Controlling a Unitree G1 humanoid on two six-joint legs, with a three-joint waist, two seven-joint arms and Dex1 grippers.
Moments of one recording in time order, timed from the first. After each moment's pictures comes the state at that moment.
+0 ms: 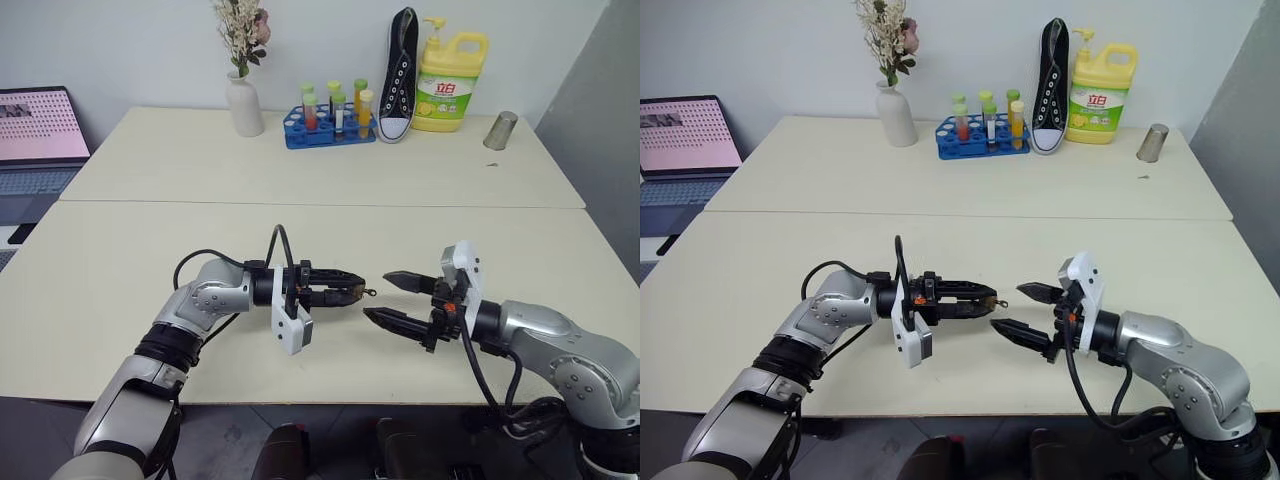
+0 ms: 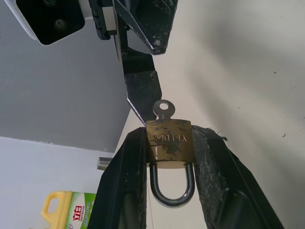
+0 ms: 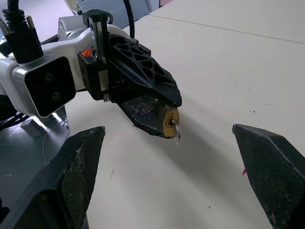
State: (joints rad) left arm -0.62 0.57 -0.32 0.43 0.24 -1.19 -0.78; right arm -0.21 -0.57 0.02 -0.58 0.84 0.88 0.59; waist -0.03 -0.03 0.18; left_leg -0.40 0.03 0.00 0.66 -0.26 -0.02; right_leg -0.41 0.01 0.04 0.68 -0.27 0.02
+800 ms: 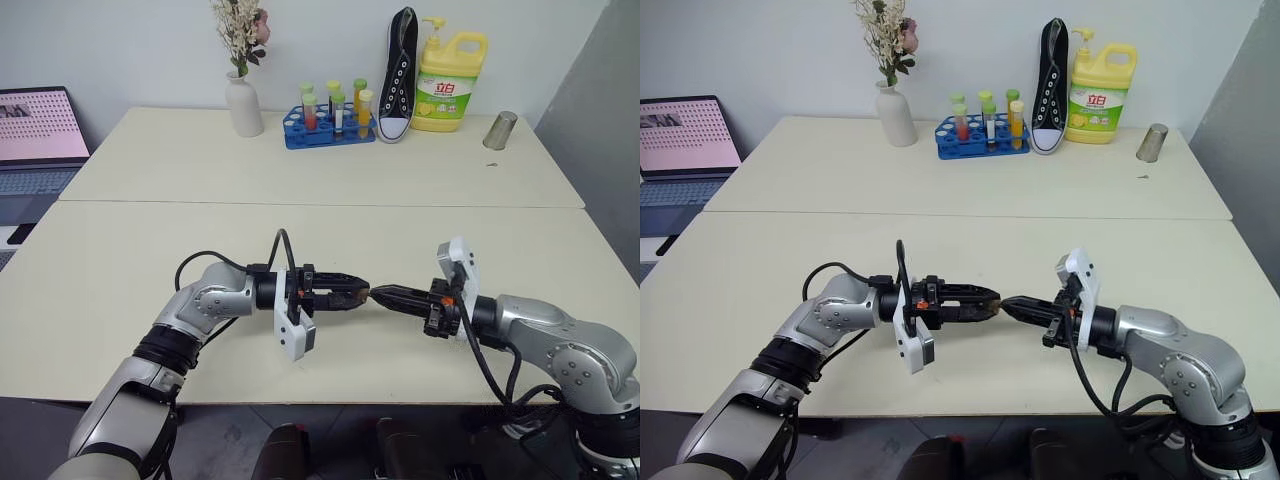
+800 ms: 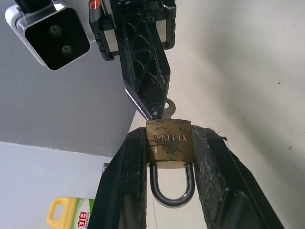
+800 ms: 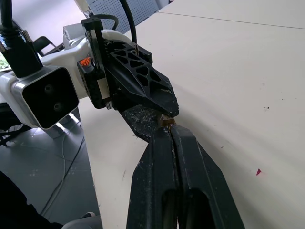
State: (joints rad) left arm -0.61 0.59 -0.35 0.38 0.25 -1.17 -0.71; right arm -0.26 -0.57 -0.01 -0.52 0.92 0.95 0.61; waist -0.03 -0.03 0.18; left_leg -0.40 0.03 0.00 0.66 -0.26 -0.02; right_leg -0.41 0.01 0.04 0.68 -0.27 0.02
